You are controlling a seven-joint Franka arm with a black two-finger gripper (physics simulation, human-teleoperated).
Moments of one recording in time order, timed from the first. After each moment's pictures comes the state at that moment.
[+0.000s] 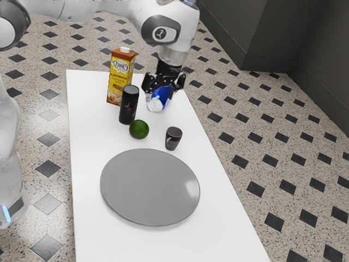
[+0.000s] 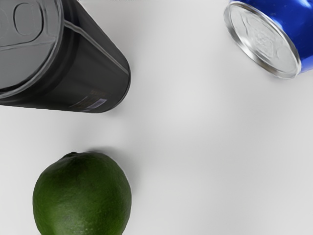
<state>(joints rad) -0.04 -0.17 0.20 -1.97 0.05 1.74 -1.71</state>
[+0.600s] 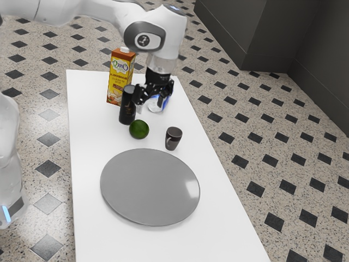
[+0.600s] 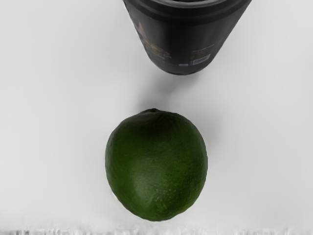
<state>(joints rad) -0.02 -0.34 0.11 -2.16 0.02 1.79 -1.97</state>
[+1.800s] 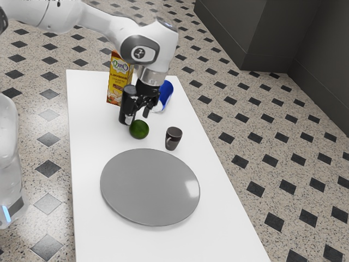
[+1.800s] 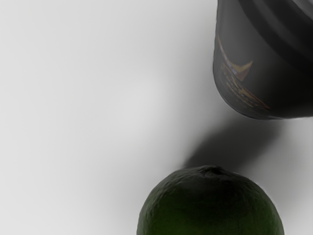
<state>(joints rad) 0.06 -0.31 0.11 -2.27 -0.02 1.81 -2.06</state>
